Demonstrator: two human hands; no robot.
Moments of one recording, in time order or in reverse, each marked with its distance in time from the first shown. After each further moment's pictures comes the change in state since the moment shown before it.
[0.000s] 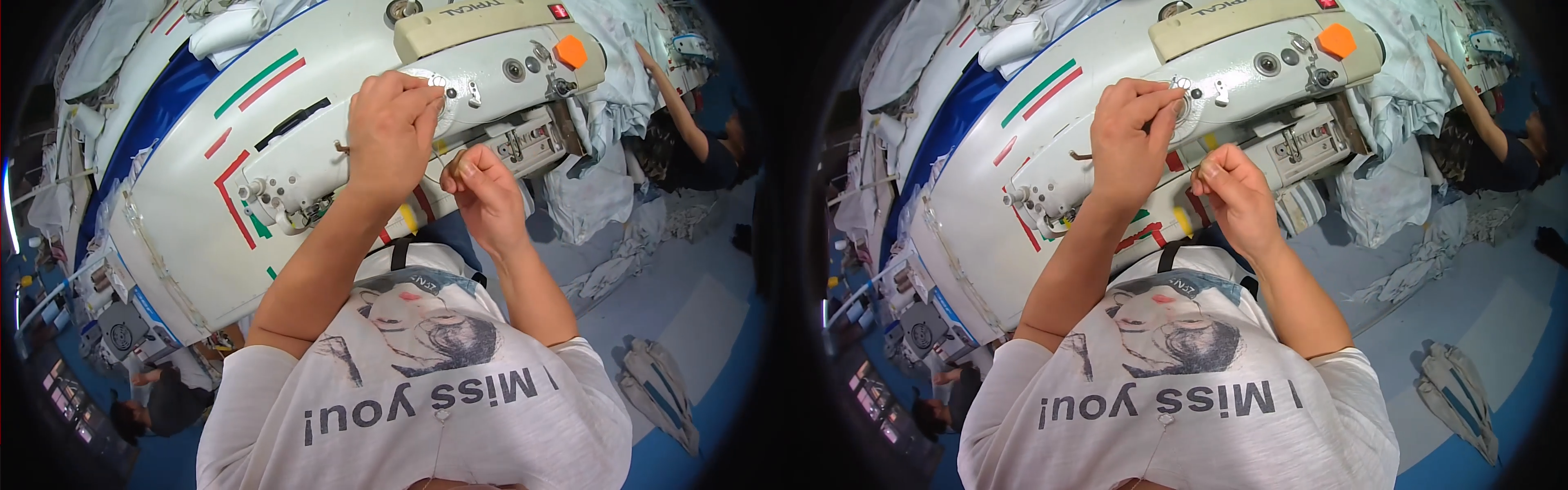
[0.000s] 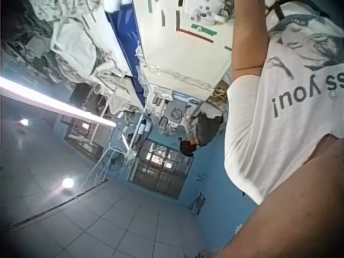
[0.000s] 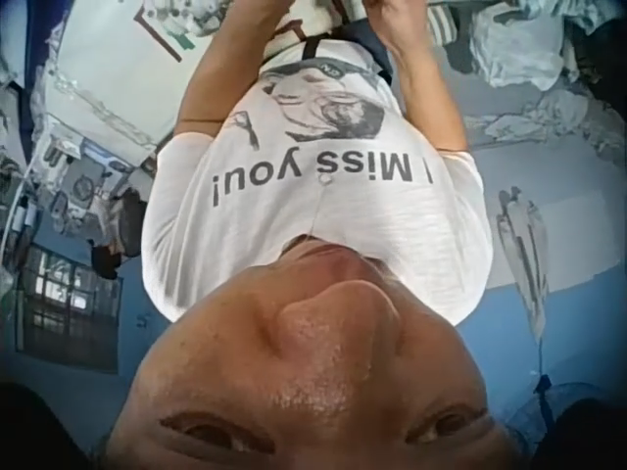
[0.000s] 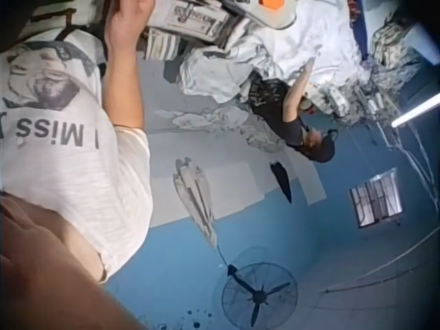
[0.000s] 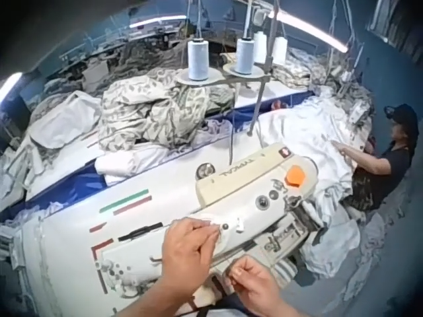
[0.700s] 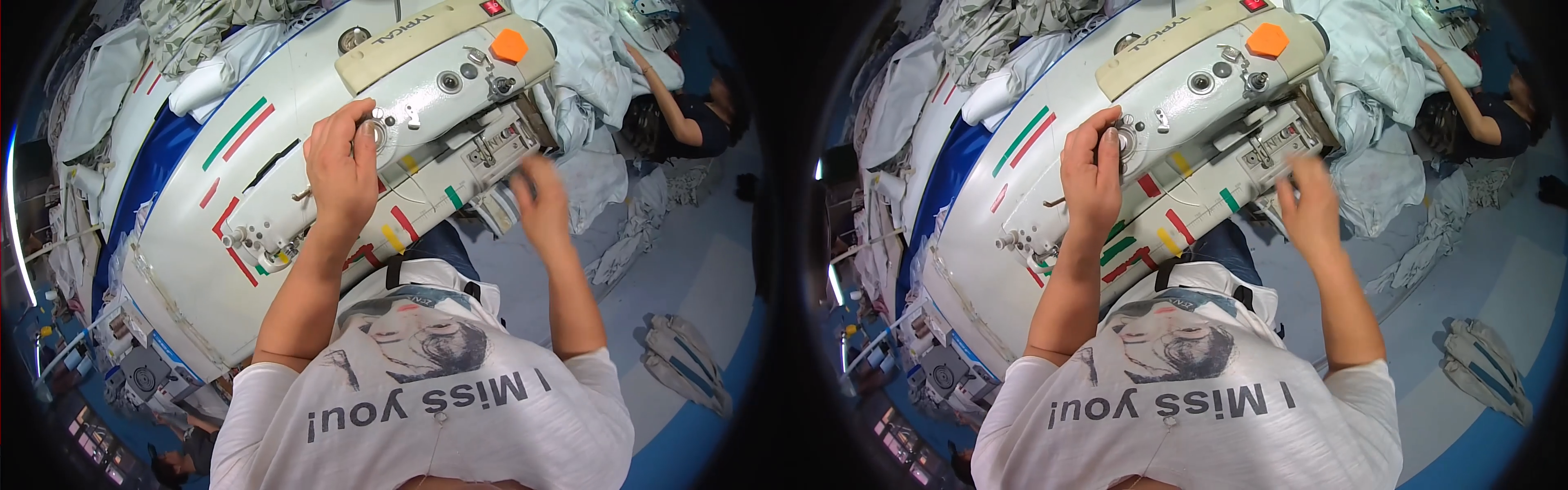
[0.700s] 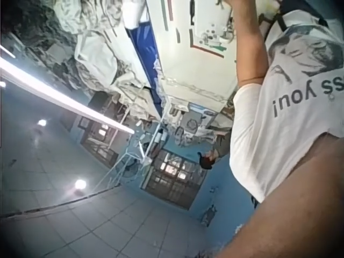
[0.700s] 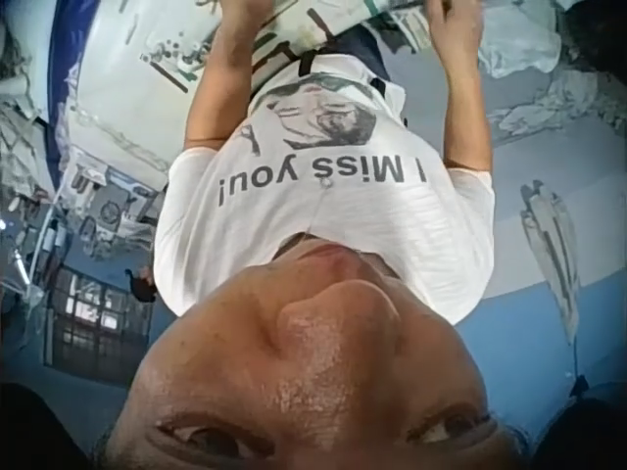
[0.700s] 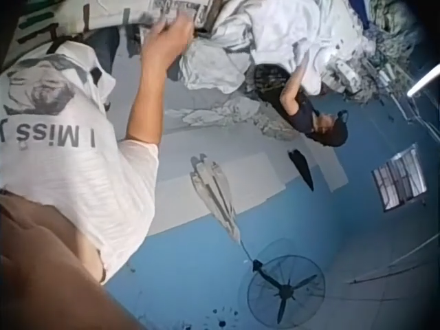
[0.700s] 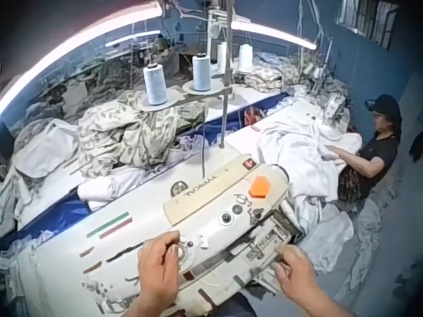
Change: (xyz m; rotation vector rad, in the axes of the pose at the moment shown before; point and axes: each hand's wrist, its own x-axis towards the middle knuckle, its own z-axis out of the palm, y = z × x) left_hand 0.006 0.012 -0.001 -0.067 -0.109 -0.143; right_hand -0.052 -0.058 -0.111 -1.626 0.427 -0.420
